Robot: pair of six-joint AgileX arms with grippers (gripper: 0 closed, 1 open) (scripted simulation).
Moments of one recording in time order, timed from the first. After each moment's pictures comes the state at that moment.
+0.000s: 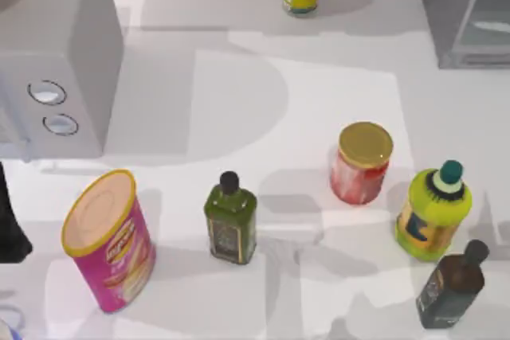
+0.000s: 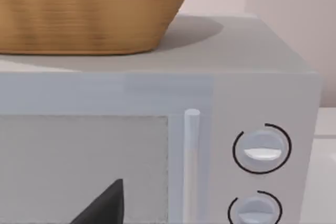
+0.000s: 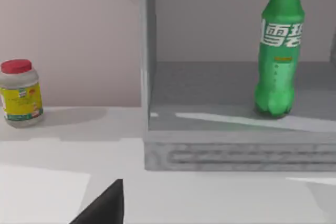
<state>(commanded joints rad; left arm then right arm) 0.00 0.00 0.00 0.00 0.00 0.00 0.00 0.00 0.00 0.00 0.00 0.00</state>
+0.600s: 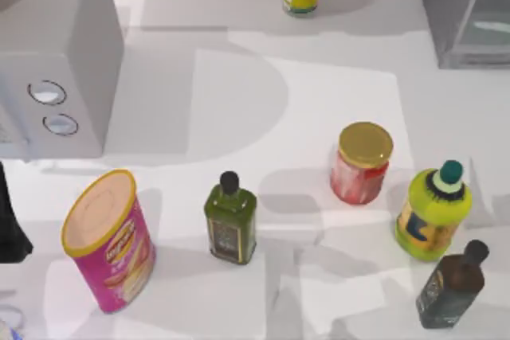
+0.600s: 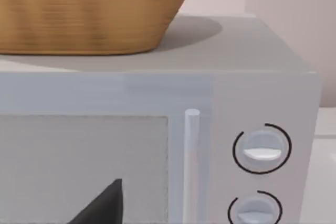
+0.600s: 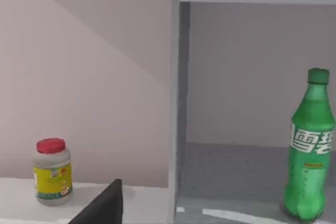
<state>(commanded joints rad) 0.00 0.00 0.00 0.00 0.00 0.00 -0.11 0.36 0.13 0.37 -0.20 0.02</state>
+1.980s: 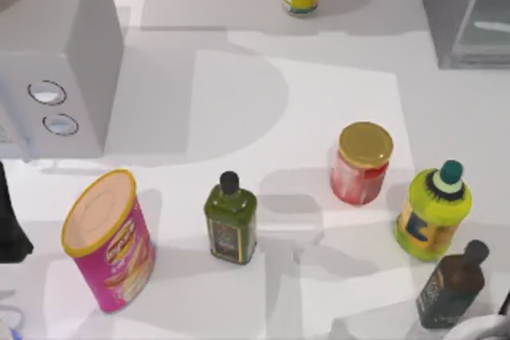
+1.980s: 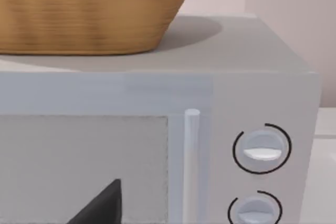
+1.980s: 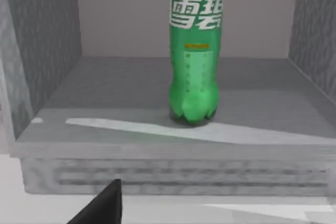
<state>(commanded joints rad) 0.00 0.00 0.00 0.00 0.00 0.00 -0.54 1.78 0.19 1.62 -0.51 0.02</state>
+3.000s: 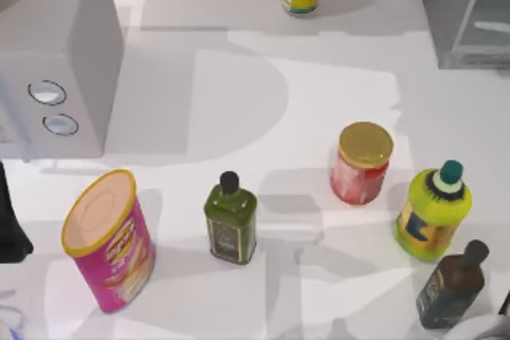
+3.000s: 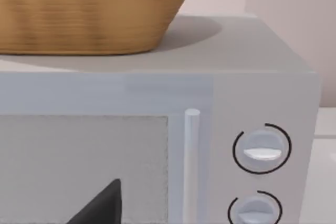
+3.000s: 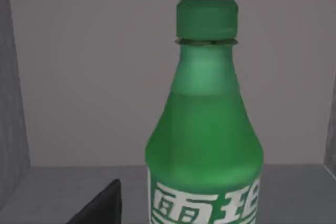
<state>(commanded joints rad) 0.00 0.00 0.00 0.00 0.00 0.00 -0.30 2.10 0.98 1.21 -0.23 0.04</state>
